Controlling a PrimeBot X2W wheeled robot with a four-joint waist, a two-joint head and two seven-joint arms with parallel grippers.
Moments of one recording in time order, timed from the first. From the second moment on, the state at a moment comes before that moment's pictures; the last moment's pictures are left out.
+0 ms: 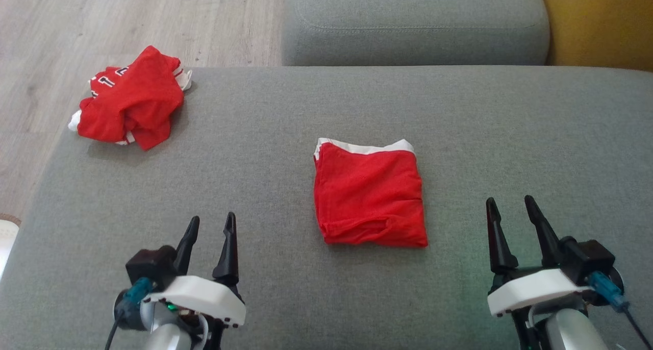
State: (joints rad) left arm -0.05 0.10 -0.31 0.31 -0.40 0.07 -0.25; right arm -0.05 -0.05 0.05 0.35 0.16 0.12 -0.25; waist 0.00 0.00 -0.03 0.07
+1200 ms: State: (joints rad) left arm -0.06 0.05 -0.28 0.28 -0.33 0.02 -0.25; right arm -0.29 -0.05 0.02 0.45 0.19 0.12 0.24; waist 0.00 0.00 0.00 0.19
